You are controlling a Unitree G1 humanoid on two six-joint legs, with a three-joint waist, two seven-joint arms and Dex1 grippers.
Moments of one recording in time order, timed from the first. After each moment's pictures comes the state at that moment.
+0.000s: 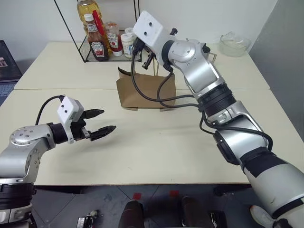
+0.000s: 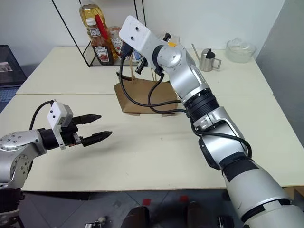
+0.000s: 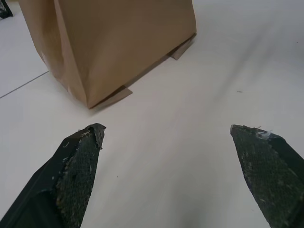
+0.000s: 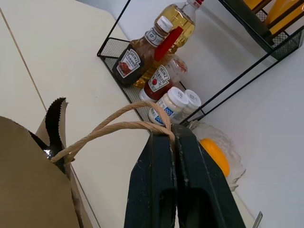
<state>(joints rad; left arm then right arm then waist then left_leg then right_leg) -0.24 0.87 0.24 -0.07 -0.49 0.45 -1.01 -1.45 -0.11 0.30 0.67 -0.21 0.36 0.48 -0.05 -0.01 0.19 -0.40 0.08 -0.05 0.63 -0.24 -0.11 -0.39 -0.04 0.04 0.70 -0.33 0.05</state>
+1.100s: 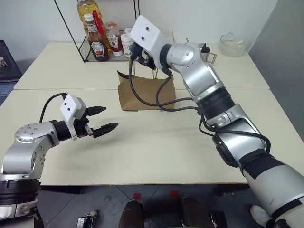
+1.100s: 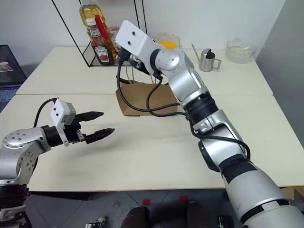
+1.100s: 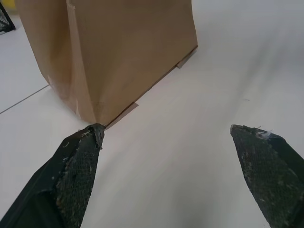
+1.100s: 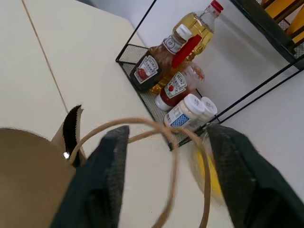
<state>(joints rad) -0.29 0.83 0.22 -0.03 -0.47 0.42 -1.02 -1.34 -0.14 0.30 0.48 -0.20 0.42 0.60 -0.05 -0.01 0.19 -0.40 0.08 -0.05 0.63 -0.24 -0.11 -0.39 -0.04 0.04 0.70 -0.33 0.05</state>
